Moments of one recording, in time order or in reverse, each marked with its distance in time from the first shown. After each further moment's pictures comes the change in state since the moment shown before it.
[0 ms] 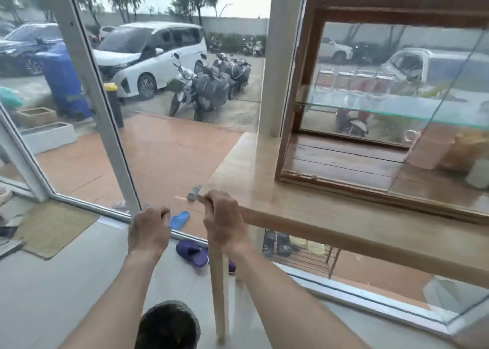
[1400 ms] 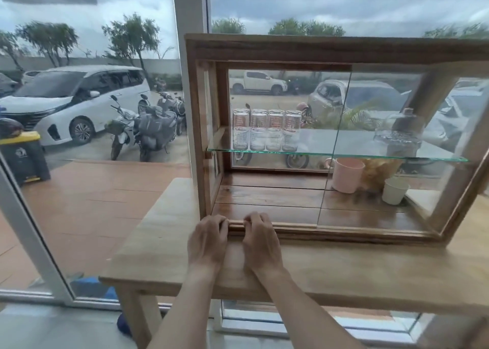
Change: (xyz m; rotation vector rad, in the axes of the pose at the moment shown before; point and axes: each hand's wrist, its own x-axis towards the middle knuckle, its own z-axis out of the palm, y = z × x) left_hand -0.001 0.262 0.118 -0.297 -0.083 0.401; right_hand 0.032 0.140 -0.175 -0.312 0.400 0.213
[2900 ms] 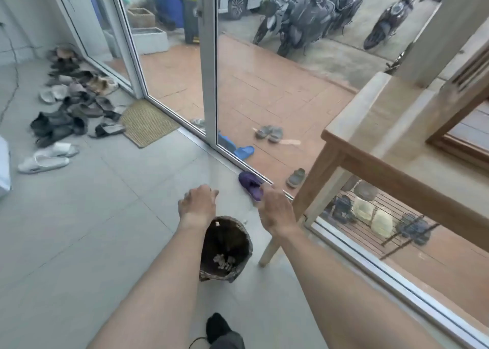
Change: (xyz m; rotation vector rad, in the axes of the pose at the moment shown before) left_hand -0.237 -0.329 -0.196 0.406 -0.165 -0.829; right_hand -0.246 -0.164 0.215 -0.164 -0.786 -0.286
